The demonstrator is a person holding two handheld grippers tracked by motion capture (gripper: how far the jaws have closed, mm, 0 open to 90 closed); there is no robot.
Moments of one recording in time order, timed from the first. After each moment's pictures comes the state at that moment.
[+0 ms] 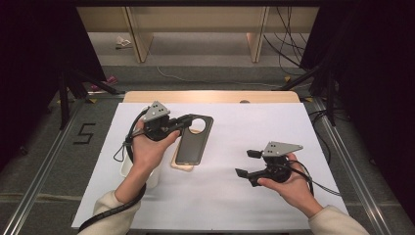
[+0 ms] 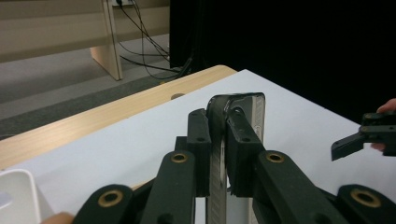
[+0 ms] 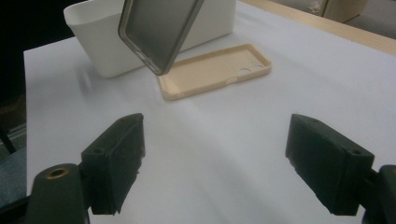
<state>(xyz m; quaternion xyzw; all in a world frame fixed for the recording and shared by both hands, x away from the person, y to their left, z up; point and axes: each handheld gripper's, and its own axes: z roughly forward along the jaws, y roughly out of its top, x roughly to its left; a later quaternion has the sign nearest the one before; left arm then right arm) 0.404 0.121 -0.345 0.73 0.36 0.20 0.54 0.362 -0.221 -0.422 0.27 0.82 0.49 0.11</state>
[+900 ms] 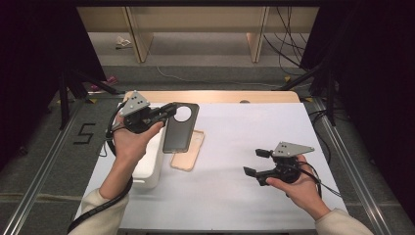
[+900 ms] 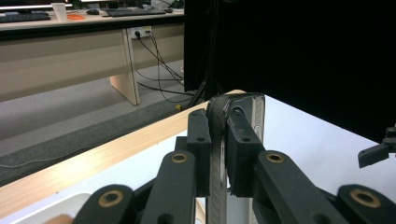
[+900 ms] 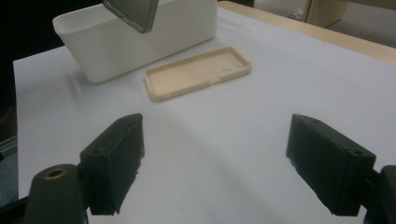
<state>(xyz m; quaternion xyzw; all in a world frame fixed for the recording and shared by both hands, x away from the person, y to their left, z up) 0.405 0.159 -0.321 0.70 0.35 0.24 0.57 0.358 -0.242 -0.421 0.29 0.81 0.50 0.12</state>
